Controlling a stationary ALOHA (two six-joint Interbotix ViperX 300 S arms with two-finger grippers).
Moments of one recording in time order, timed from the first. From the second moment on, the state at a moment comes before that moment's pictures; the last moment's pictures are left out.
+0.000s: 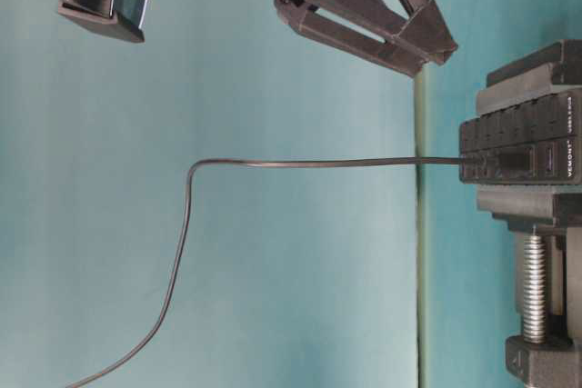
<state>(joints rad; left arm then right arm) -0.04 -0.83 1.15 0.01 -0.05 -0.05 0.00 -0.18 0.79 0.02 0.12 0.09</state>
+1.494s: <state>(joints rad) -0.04 -0.91 1.20 0.01 0.06 -0.04 0.00 -0.16 0.79 0.02 0.12 0.09</state>
